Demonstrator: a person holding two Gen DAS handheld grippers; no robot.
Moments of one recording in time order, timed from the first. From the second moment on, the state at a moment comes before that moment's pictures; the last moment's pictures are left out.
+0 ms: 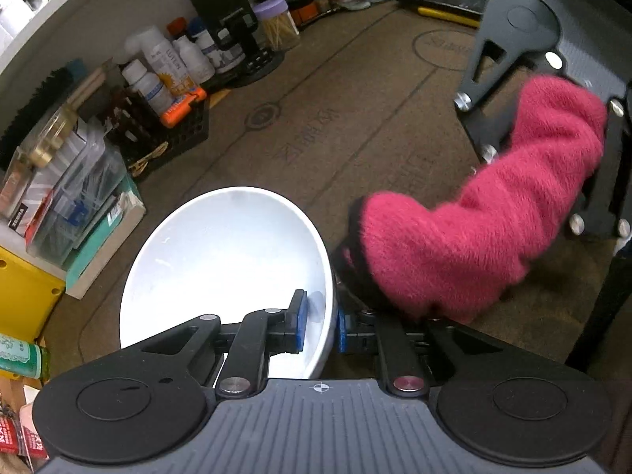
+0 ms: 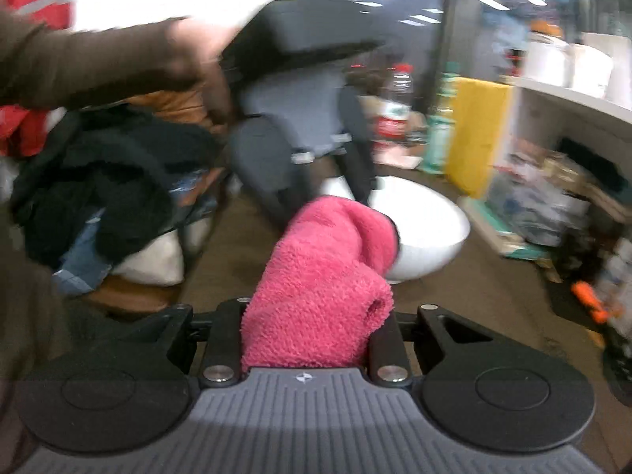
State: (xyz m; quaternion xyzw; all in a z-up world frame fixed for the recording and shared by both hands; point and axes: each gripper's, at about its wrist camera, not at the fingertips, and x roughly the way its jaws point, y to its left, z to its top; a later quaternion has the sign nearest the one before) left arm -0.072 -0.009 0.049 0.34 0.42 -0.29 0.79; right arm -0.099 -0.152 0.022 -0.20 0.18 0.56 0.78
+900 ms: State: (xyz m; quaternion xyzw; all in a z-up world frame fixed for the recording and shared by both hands) left arm -0.047 -0.058 0.054 0.31 0.40 -0.31 0.80; right arm -0.015 -0.203 0.002 -0.07 0.26 0.39 0.88
